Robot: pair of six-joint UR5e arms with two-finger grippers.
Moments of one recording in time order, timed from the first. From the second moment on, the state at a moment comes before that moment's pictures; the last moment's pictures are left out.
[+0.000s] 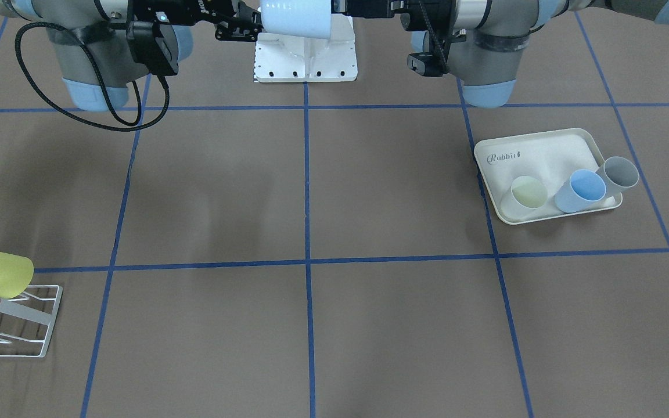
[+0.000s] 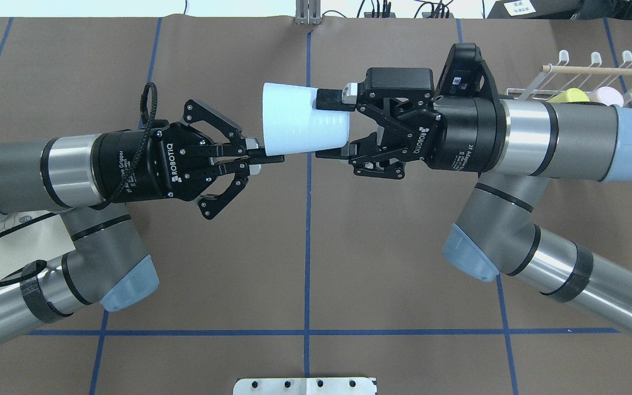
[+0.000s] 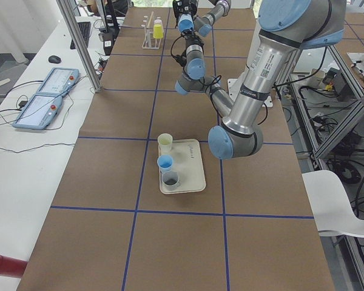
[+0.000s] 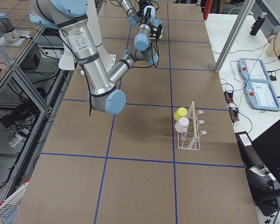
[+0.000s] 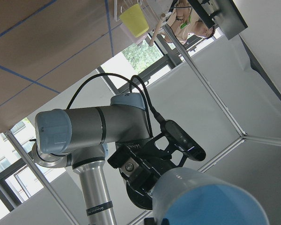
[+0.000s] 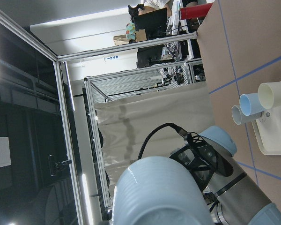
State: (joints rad) left arm -0.61 -2.08 -1.72 -3.36 -1.88 -2.95; right arm 0.68 -1.05 1.75 0.13 1.95 2.22
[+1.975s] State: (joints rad) left arm -0.76 -2.03 -1.71 -3.31 -1.97 -2.80; right arm 0.79 -1.18 1.75 0.09 1.97 2.09
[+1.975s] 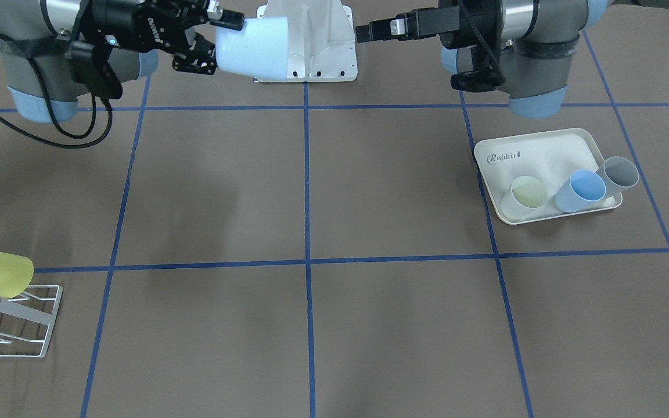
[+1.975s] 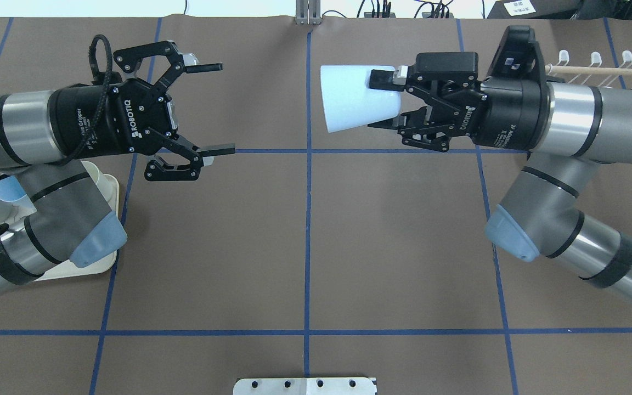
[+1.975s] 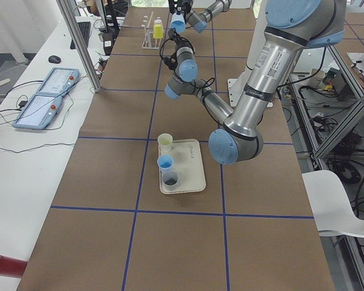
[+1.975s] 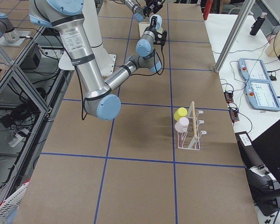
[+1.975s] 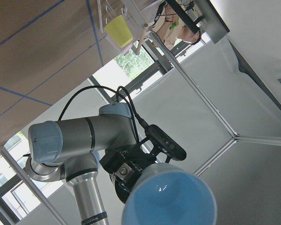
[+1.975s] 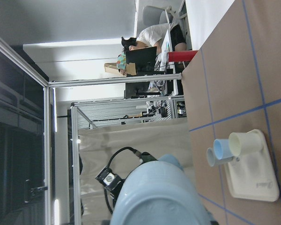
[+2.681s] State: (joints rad) left arm -0.94 -2.00 -1.70 -2.95 -2.27 -2.26; right arm 1.11 -1.35 1.76 -0.34 2.25 1.60
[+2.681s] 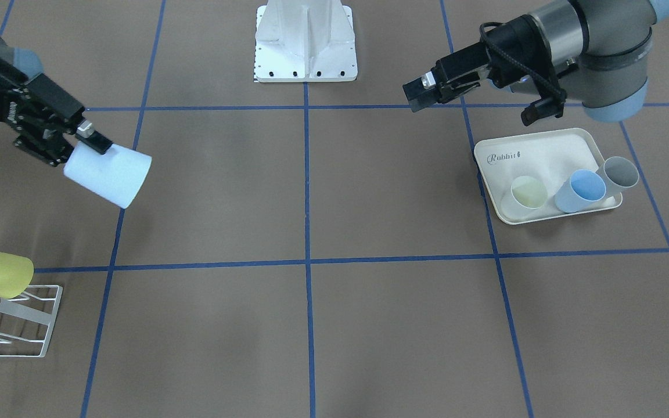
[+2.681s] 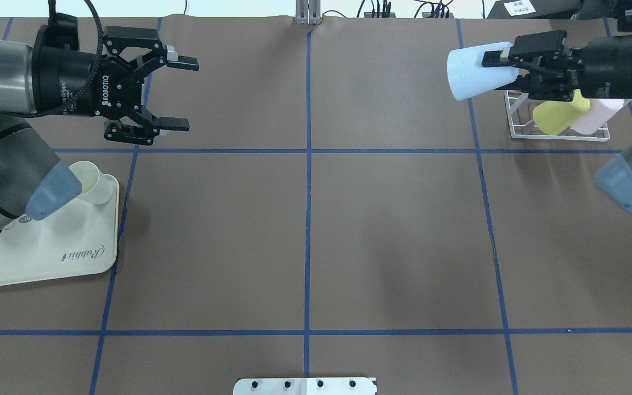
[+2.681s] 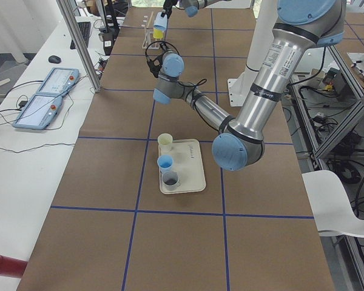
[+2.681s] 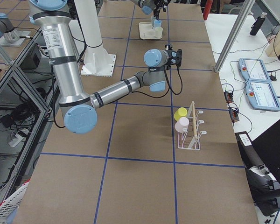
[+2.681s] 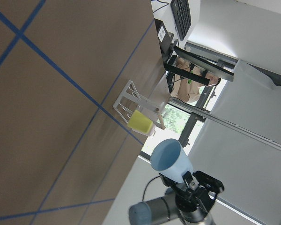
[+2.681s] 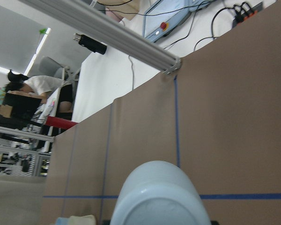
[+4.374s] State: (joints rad) left arm -1.26 -1.77 -1.75 -2.15 -2.27 -0.94; right arm 1.40 -1.43 1.72 -1.34 2.21 0.25
